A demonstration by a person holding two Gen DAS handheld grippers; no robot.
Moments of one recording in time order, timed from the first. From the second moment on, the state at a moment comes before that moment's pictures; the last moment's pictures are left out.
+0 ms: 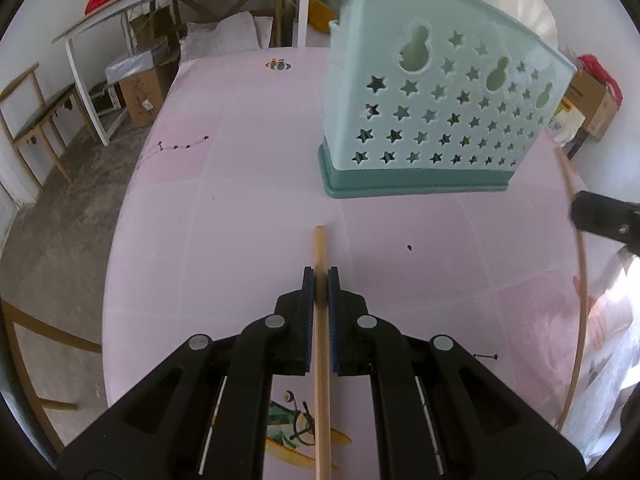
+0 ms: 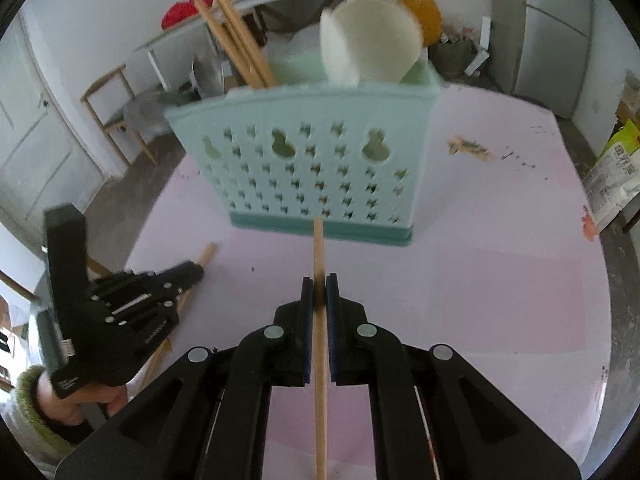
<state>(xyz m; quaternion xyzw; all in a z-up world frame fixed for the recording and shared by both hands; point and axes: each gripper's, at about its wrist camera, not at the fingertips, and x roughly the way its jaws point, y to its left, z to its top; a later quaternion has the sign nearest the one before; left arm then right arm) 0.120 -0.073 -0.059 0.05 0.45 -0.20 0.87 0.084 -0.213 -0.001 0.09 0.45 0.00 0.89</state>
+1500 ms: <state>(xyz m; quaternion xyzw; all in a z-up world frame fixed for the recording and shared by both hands) 0.075 -0.067 0.067 0.04 0.30 -0.20 0.93 0.040 -0.236 0.071 0.15 0.32 0.01 0.93</state>
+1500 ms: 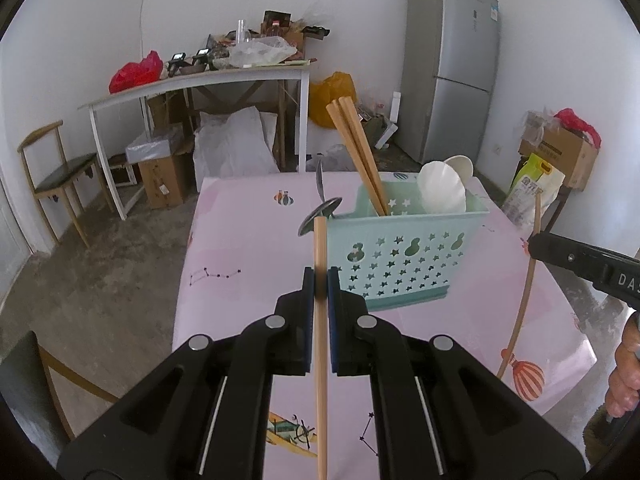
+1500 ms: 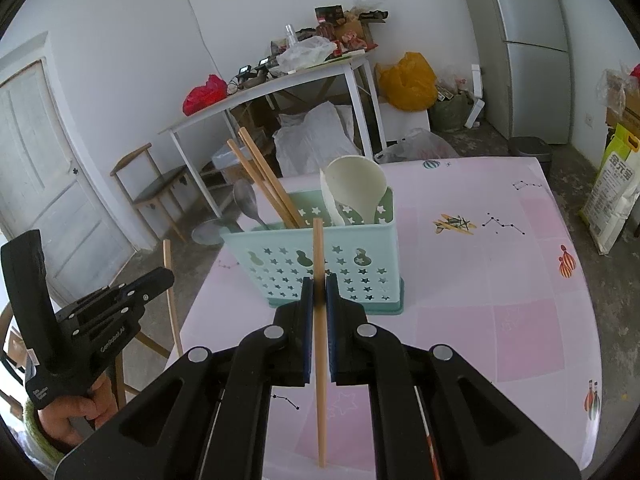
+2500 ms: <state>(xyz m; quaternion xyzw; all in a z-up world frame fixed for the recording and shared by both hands) 0.070 -0.068 0.088 0.06 0.26 -0.20 0.94 0.040 -0.241 0.076 0.15 0.32 0.01 0.94</state>
